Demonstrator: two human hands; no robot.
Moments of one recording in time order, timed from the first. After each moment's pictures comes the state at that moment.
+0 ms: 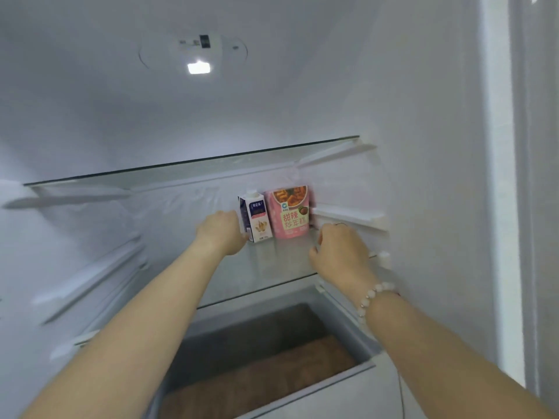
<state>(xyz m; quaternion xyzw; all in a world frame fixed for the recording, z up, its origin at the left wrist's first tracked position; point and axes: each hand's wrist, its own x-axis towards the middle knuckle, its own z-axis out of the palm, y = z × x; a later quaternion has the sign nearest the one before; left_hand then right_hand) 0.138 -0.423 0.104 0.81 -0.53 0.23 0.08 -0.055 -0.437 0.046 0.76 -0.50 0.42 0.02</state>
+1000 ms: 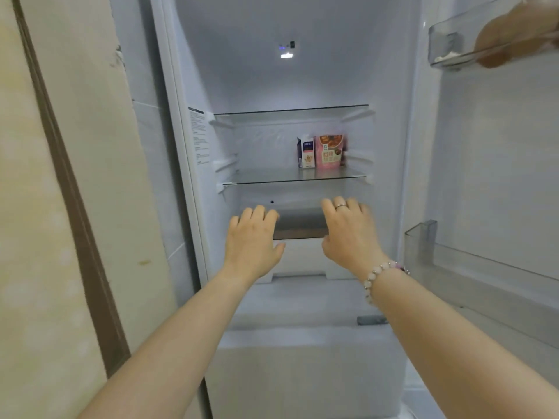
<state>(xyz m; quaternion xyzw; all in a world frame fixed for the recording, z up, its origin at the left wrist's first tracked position) -0.058 -0.068 -0.024 0.76 -0.53 0.33 0.18 -0.189 -0.185 -0.021 0.83 -0.33 0.37 0.26</state>
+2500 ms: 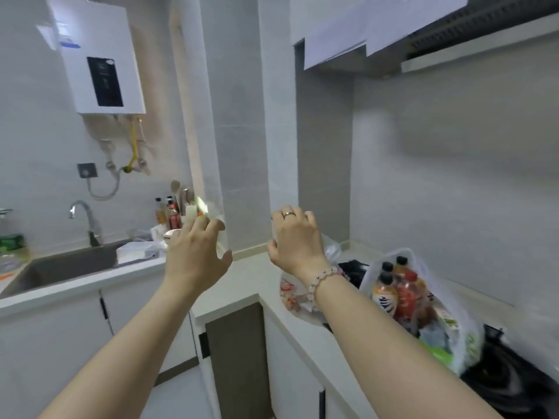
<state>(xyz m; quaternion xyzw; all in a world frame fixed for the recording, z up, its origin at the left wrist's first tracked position) -0.915 0.176 -0.022 -0.02 -0.92 0.00 0.38 -0.963 0.347 -0.022 0.22 -0.90 0.05 0.38</state>
